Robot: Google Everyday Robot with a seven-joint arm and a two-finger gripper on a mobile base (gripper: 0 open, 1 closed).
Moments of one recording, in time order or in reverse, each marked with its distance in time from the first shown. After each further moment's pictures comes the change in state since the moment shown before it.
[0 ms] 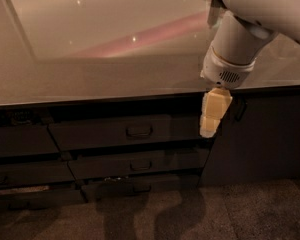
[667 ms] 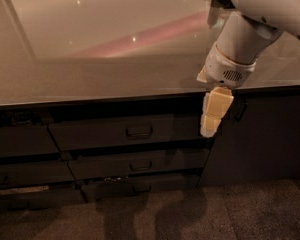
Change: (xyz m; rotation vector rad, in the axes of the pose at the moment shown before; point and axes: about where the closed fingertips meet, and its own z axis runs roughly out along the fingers) arm -0.001 -0.001 0.008 -0.080 -0.078 -0.029
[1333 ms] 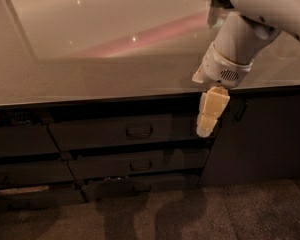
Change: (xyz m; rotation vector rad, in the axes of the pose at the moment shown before) arm -0.011 0.001 0.004 -0.025 -0.045 -0.024
